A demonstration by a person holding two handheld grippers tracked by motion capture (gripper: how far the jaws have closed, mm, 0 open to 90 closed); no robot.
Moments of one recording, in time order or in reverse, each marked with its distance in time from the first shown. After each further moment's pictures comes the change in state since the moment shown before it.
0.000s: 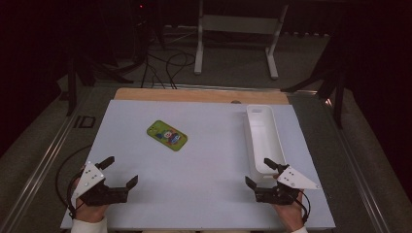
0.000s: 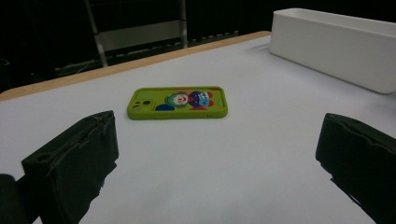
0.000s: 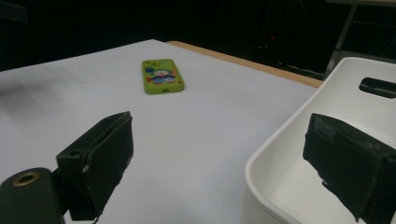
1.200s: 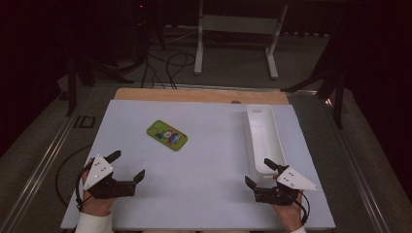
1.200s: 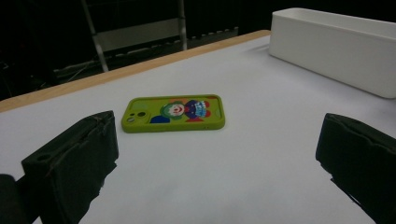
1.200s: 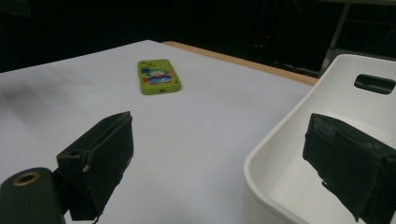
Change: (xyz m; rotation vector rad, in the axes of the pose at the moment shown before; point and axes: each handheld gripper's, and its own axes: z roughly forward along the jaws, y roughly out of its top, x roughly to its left) left arm -0.008 0.021 0.019 0.018 -0.003 0.024; right arm 0.002 -0.002 0.000 -0.001 -0.019 0.013
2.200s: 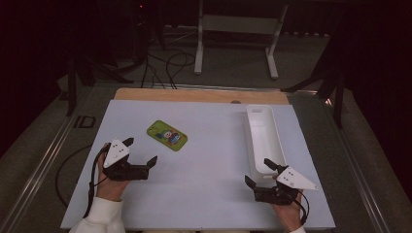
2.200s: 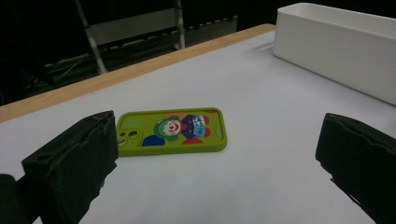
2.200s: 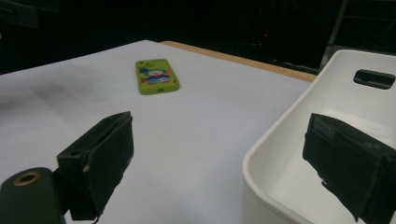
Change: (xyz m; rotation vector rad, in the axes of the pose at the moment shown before) left arm 0.002 0.027 0.043 0.048 -0.008 0.010; right arm -0.001 -0.002 0.002 0.001 -0.008 0.019
